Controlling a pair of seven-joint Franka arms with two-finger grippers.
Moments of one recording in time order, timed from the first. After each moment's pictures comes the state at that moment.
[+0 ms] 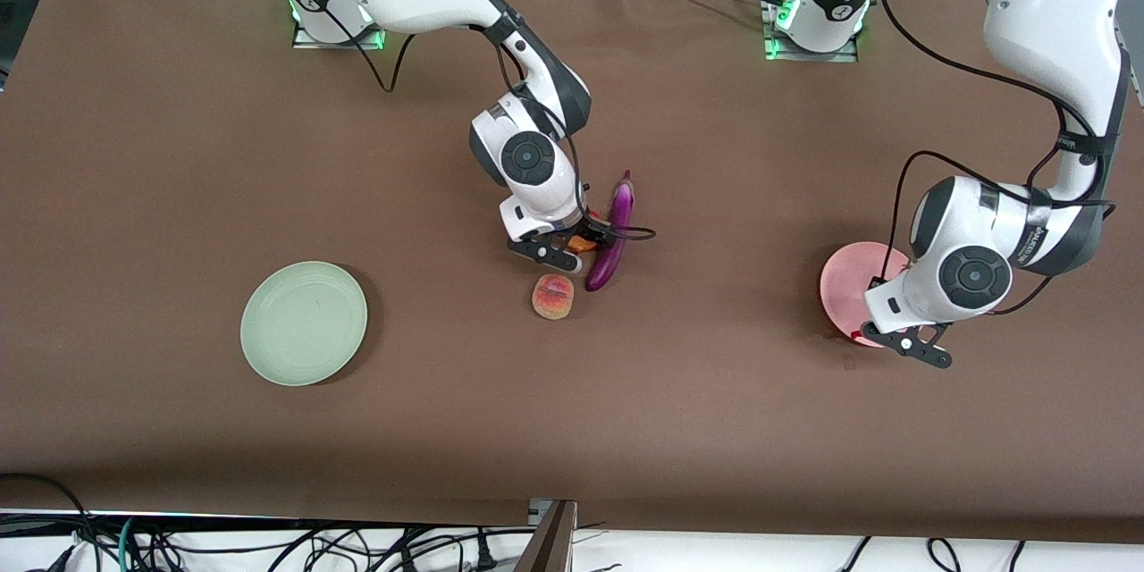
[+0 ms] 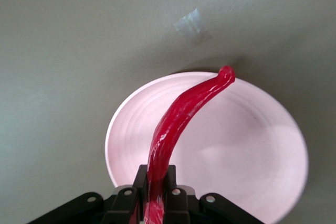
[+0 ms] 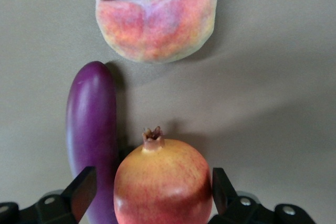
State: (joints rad) left arm 0.17 0.64 -0.21 -1.67 0.45 2.10 0.15; right arm 0.74 0.82 0.03 -1.45 0.19 2.36 1.01
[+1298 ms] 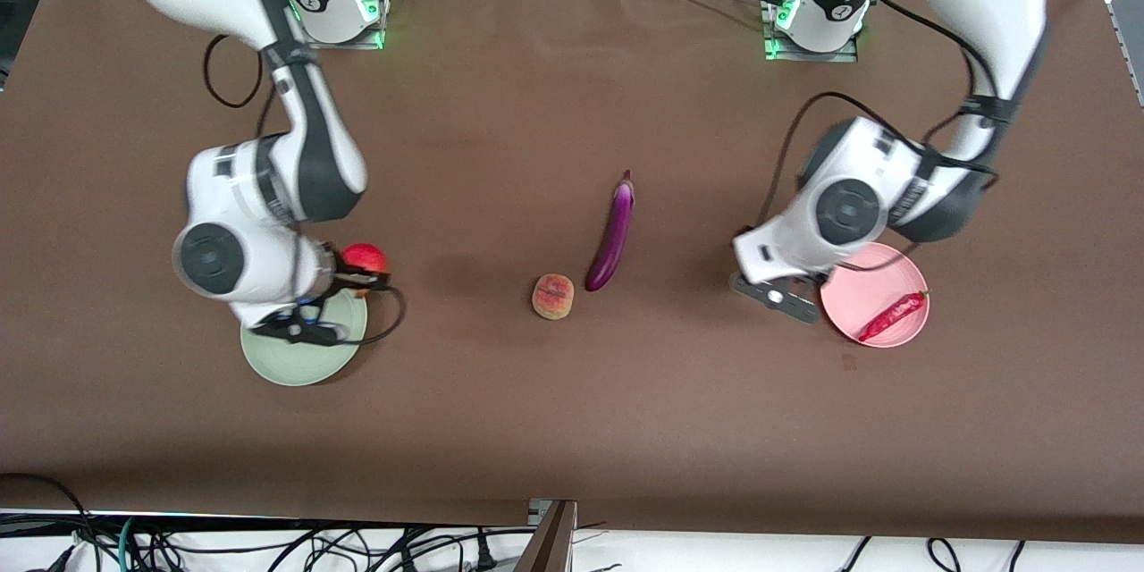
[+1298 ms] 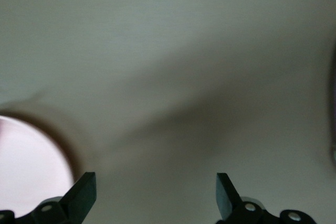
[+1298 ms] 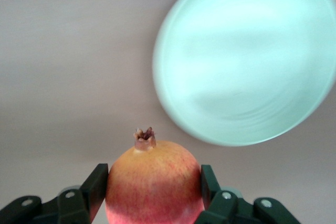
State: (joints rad) left arm 0.09 0.55 -0.57 -1.70 0.33 1.98 -0.17; right arm 0.36 0.62 -0.21 -1.43 0.17 1.82 0.24
